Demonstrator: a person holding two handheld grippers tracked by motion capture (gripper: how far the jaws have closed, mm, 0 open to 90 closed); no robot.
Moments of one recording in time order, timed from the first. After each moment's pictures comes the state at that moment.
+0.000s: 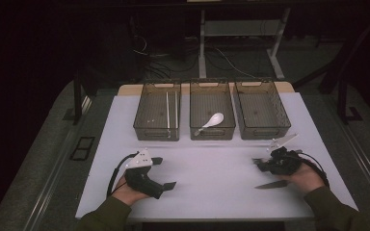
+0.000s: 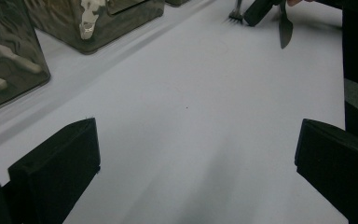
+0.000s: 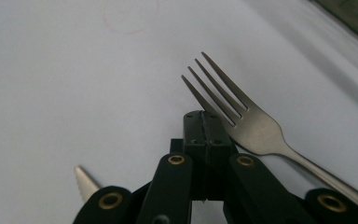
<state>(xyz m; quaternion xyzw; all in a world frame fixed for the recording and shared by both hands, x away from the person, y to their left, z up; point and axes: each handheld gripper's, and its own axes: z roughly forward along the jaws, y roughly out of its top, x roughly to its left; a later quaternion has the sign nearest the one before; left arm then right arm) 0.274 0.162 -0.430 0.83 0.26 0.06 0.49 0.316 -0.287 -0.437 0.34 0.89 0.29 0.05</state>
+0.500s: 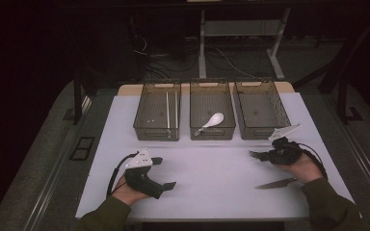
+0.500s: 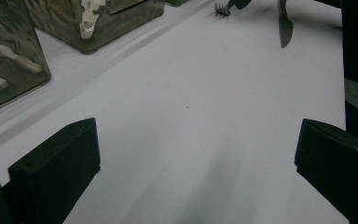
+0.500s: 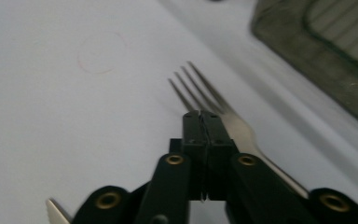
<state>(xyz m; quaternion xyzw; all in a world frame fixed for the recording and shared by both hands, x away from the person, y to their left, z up) 0.274 0.162 -0.430 0.83 0.26 0.06 0.49 0.338 -0.300 -0.425 0.35 0.88 0.31 0.06</state>
